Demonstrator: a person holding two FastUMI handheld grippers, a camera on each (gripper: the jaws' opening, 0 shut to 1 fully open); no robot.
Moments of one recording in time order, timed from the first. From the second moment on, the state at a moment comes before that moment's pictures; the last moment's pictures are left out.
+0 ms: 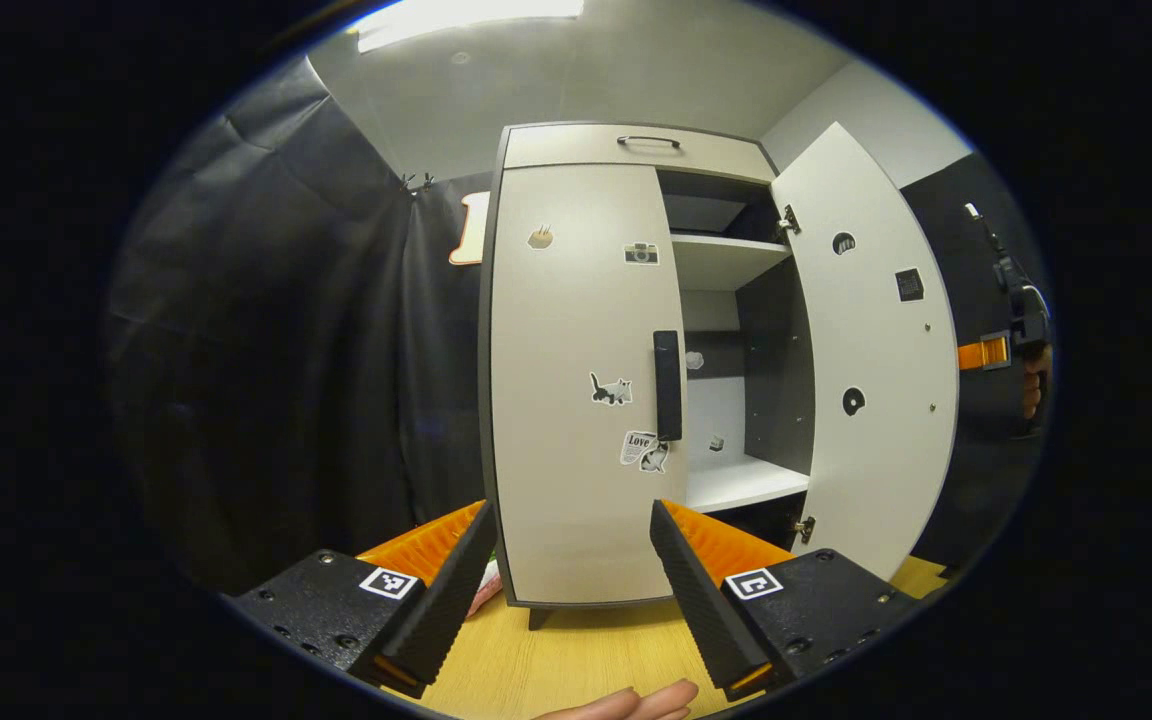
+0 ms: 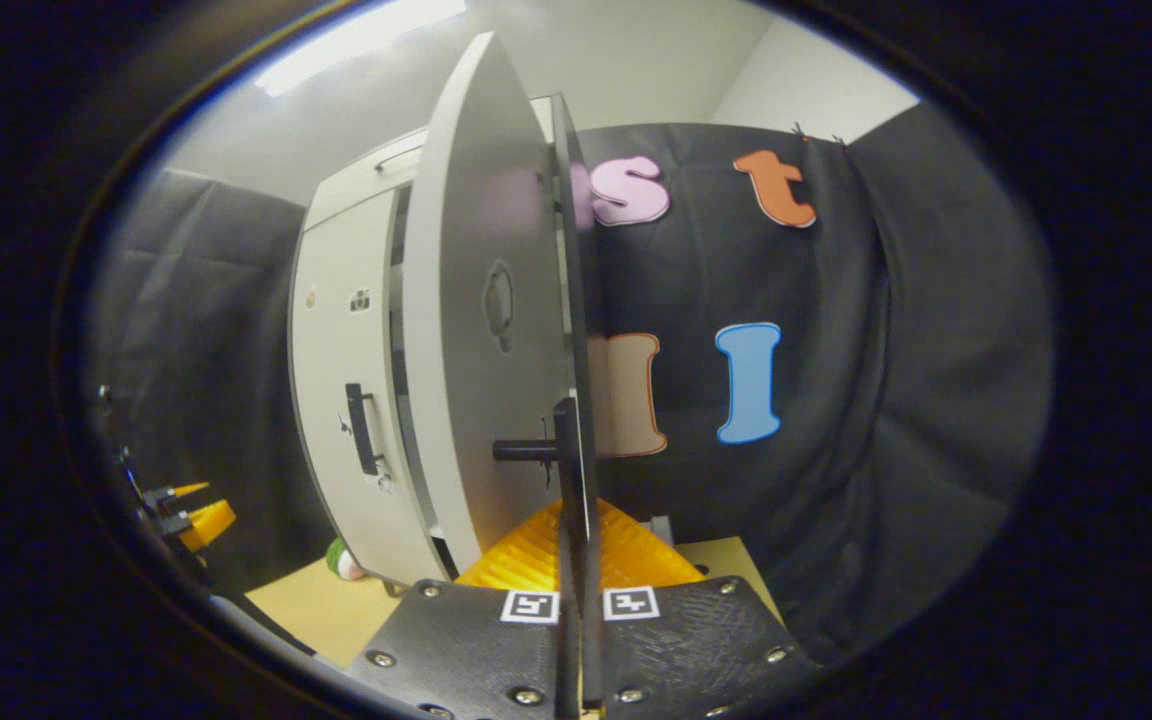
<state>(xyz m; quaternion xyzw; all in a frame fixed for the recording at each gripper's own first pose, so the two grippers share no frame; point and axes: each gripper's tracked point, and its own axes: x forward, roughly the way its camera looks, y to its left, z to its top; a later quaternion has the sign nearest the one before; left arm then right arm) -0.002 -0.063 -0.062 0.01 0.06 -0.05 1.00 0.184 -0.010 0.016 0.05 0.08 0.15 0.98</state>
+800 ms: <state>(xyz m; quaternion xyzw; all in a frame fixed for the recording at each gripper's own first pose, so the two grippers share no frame) 0.090 -0.128 -0.054 -0.04 0.05 -0.09 0.99 0.170 -0.054 0.014 0.01 0.01 0.03 1.00</state>
